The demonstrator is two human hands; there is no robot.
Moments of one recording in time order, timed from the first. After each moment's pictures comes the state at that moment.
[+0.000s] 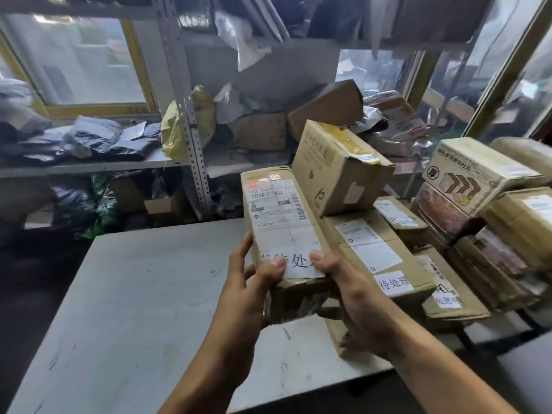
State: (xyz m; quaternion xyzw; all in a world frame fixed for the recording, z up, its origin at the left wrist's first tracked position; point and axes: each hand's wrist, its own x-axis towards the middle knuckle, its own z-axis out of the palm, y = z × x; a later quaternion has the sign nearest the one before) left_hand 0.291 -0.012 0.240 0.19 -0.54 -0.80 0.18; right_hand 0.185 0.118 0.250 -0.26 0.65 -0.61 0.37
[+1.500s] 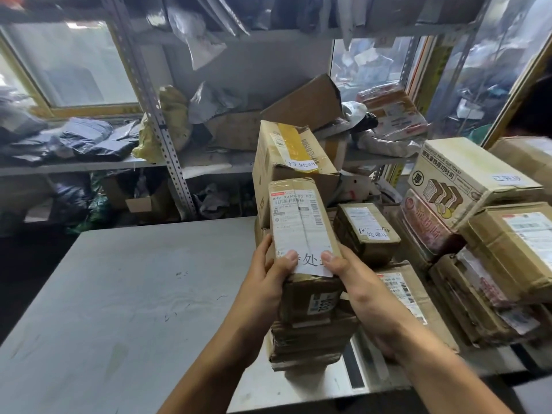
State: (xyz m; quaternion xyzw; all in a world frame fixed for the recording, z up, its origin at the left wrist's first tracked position) left_hand 0.132 0.104 0.225 0.22 -0.59 -0.76 0.15; right_hand 0.025 0.235 0.225 -0.24 0.61 -0.65 0.38
